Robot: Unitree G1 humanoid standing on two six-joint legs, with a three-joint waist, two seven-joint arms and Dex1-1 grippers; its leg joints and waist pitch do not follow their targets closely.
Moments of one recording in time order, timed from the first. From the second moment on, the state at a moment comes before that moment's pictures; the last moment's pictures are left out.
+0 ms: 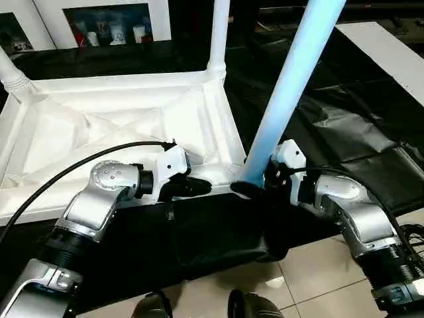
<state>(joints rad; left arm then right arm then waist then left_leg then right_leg) -0.51 0.48 -0.25 0.26 -0.11 0.19 -1.17 -0.44 -0.40 0.19 0.25 0.24 0.23 0.92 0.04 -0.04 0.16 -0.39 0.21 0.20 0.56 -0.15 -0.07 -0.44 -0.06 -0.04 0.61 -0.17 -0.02</state>
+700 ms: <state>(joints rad) -0.55 0.41 -0.24 0.31 -0.06 0.22 -1.02 -0.45 -0.25 0.11 0.35 0.22 0.18 0.66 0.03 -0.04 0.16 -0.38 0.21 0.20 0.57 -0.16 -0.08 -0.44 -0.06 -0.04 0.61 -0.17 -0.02</state>
